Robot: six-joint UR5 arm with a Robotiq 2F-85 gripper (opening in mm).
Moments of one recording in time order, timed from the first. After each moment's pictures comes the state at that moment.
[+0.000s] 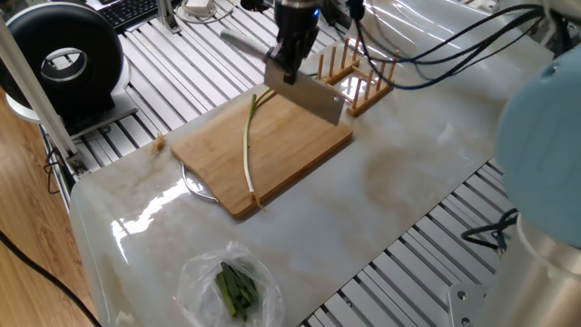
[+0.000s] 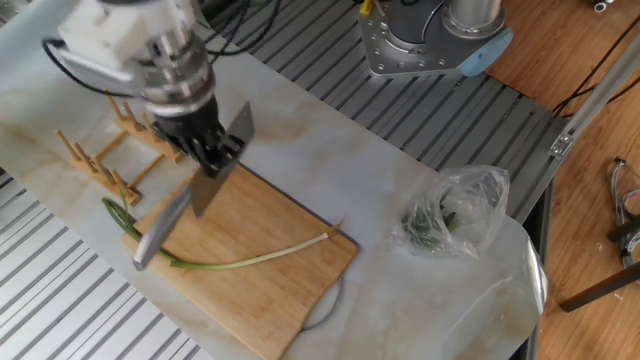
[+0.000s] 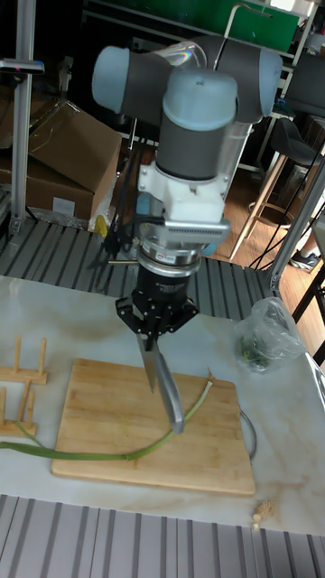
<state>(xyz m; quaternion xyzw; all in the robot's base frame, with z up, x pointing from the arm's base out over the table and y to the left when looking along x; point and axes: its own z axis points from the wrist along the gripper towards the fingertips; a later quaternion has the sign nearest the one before) 0.588 0.010 0.158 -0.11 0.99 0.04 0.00</state>
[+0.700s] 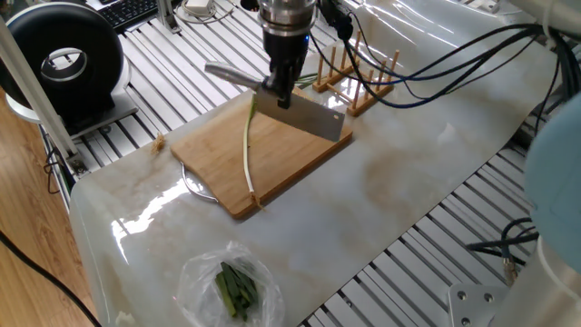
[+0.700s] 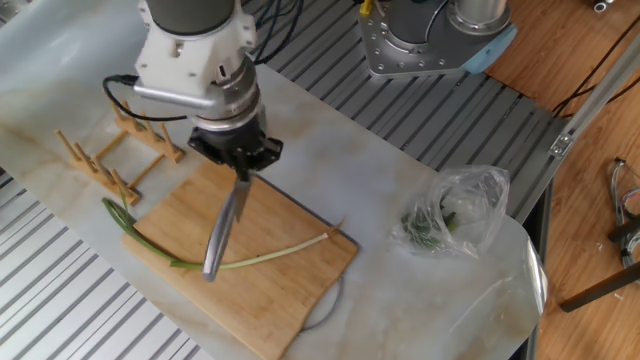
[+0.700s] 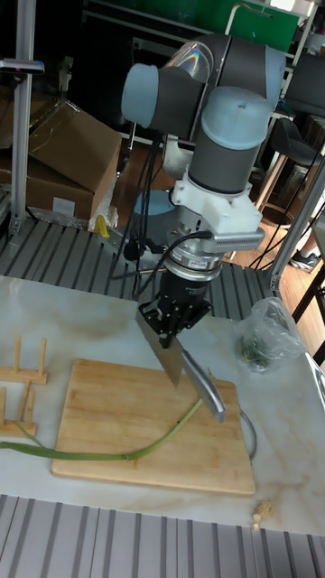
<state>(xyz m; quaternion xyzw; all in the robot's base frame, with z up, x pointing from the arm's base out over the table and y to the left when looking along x) 0.559 0.024 0.148 -0.26 0.97 0.01 -0.01</state>
